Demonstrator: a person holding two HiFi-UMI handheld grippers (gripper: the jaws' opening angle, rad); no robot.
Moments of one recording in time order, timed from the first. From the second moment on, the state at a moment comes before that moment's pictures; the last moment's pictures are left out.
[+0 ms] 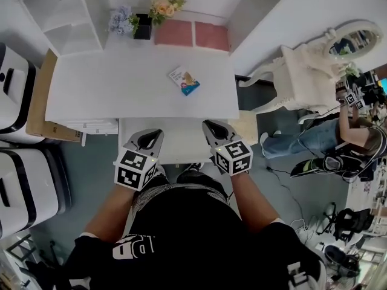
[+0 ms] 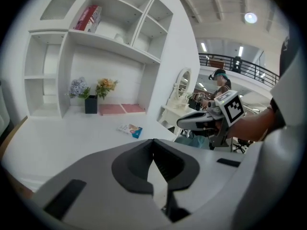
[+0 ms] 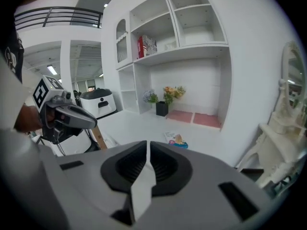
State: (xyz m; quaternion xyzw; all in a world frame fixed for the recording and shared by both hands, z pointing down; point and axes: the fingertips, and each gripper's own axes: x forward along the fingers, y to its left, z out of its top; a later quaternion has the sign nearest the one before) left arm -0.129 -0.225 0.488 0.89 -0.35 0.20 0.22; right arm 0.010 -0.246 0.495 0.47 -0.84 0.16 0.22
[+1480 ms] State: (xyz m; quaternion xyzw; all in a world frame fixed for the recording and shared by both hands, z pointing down) left arm -0.178 -0.228 0.535 0.77 -0.50 0.23 0.33; right arm -0.007 -0.492 0.674 0.39 -0.79 0.21 0.43
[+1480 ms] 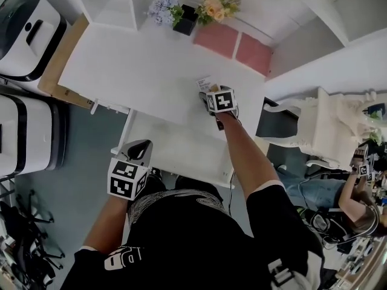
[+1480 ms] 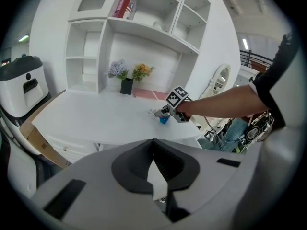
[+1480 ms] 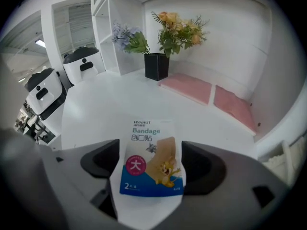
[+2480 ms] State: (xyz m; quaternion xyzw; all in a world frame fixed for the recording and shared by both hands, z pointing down) left arm -0.196 -0.205 0.537 0.75 -0.53 0.22 0.34; right arm -0.009 -0.498 0.695 0.38 -0.77 0.20 0.48
